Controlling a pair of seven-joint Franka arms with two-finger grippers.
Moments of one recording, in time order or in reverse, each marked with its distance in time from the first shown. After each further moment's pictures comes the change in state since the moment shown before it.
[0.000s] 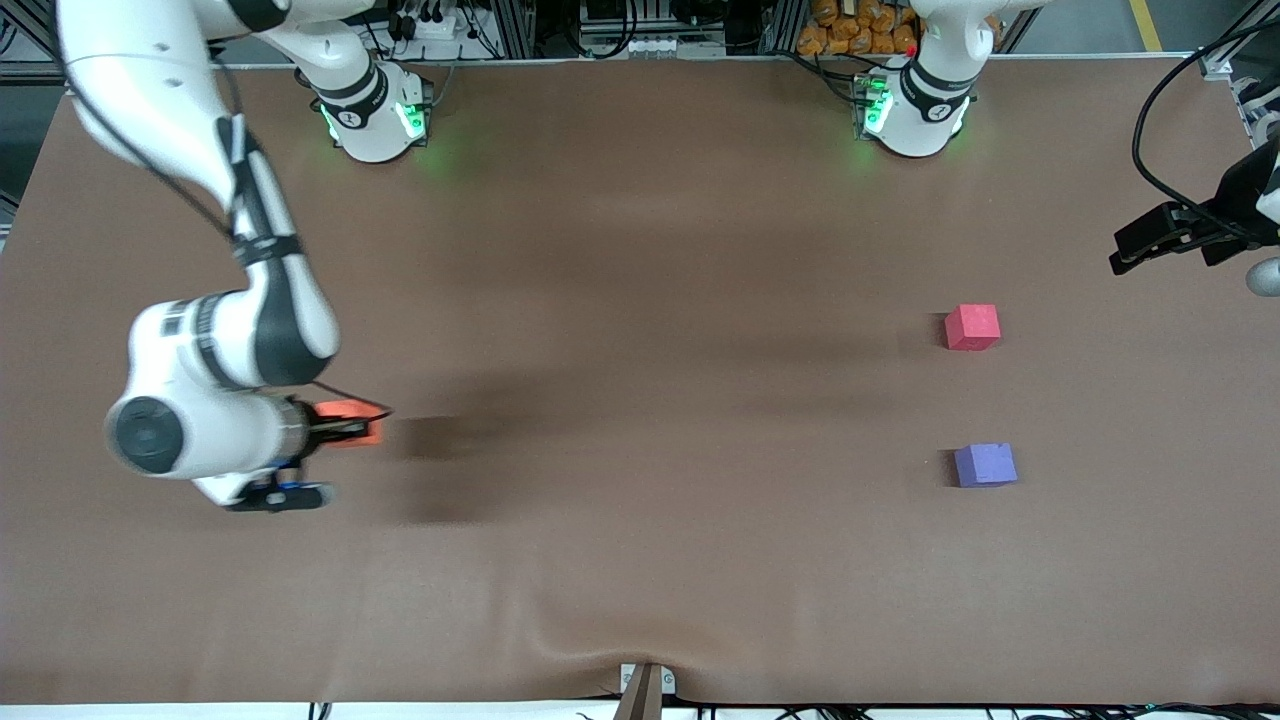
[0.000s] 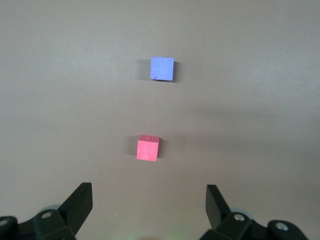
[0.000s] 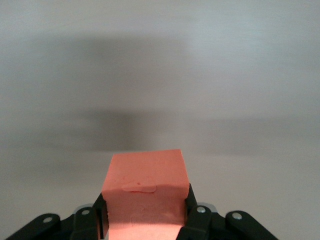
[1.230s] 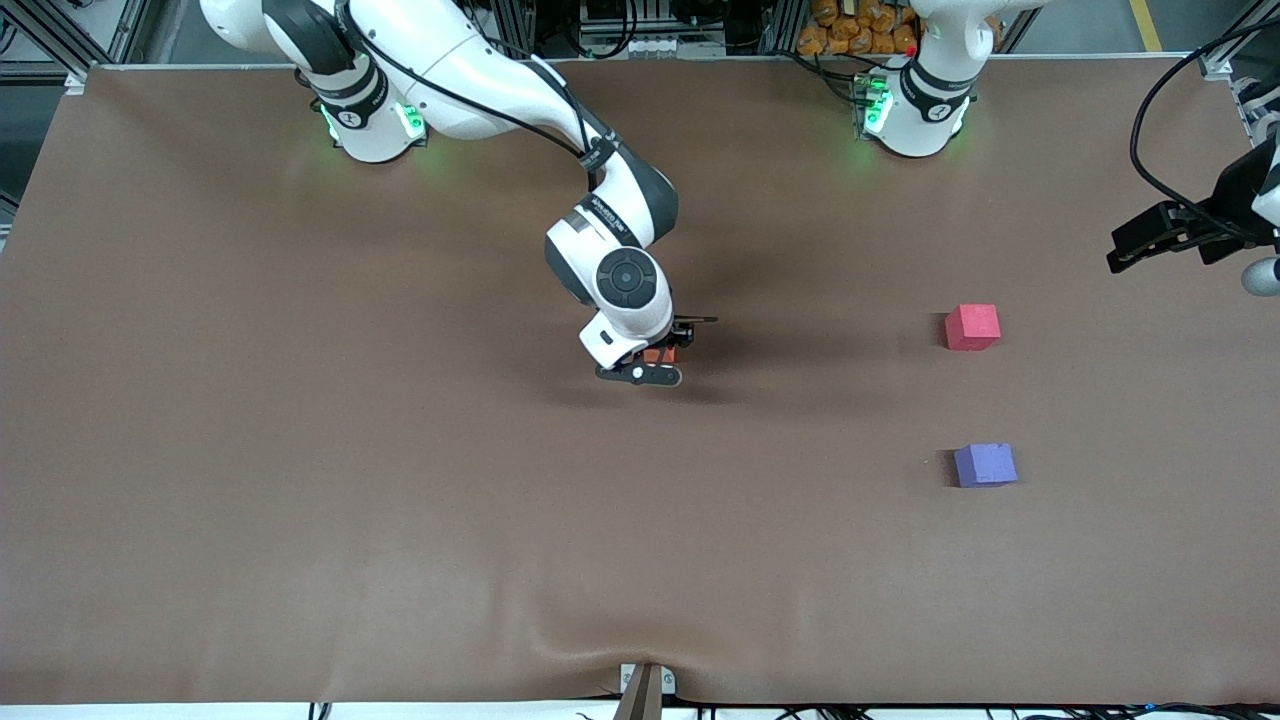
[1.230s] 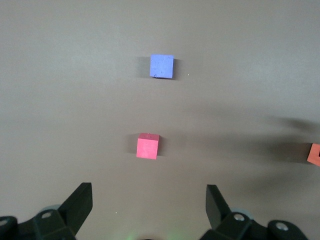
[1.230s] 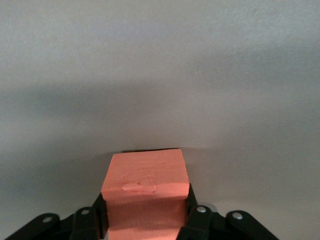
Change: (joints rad) left arm 0.000 0.000 -0.003 -0.001 0.000 -0.008 0.000; right arm 0.548 0.196 0.051 -0.003 0.084 0.390 0.744
